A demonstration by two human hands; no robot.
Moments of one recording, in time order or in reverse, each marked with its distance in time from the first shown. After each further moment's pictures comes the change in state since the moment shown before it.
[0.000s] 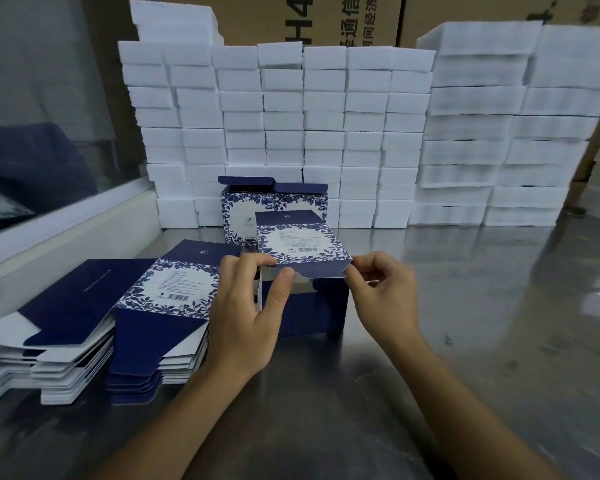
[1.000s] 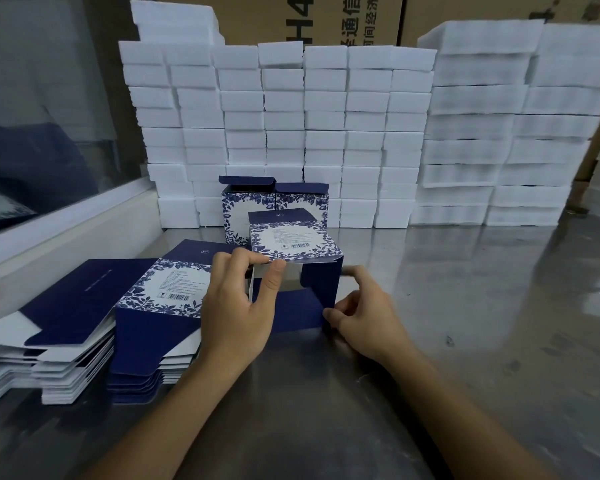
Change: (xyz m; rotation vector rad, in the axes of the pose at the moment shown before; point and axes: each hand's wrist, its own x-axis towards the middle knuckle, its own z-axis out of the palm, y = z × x) left_hand 0.009 -0.007 -0.003 0.046 0.032 -0.037; right_hand -0.011 0.020 0.002 -0.253 -0.412 0.158
